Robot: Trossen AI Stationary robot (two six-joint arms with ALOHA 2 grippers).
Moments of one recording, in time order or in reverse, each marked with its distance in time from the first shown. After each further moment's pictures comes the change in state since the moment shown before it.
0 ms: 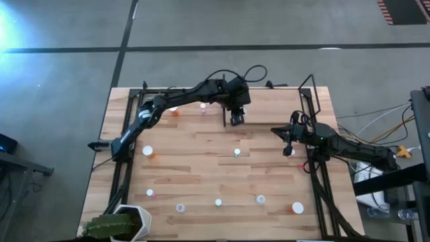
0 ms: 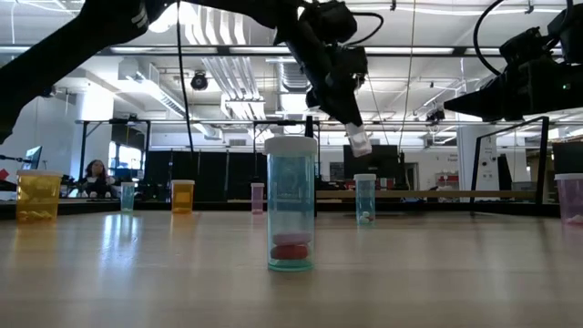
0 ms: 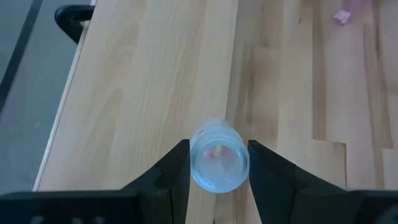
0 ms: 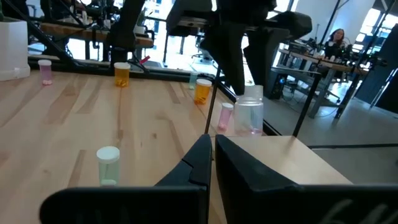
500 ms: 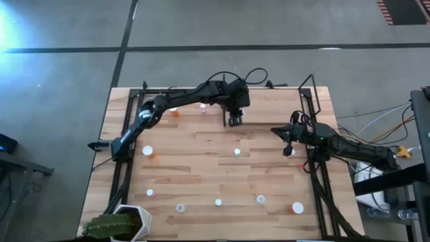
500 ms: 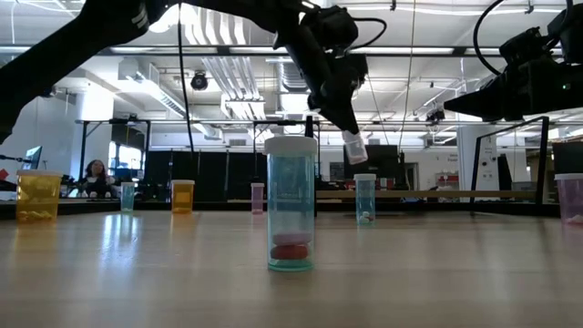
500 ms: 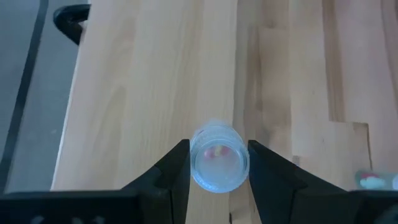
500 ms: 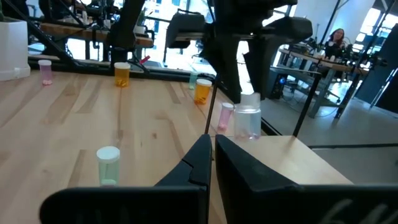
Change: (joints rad) left arm 0.003 0.008 -0.033 0.005 -0.029 0.107; right arm 0.000 0.000 0.000 -0.002 0.000 0.001
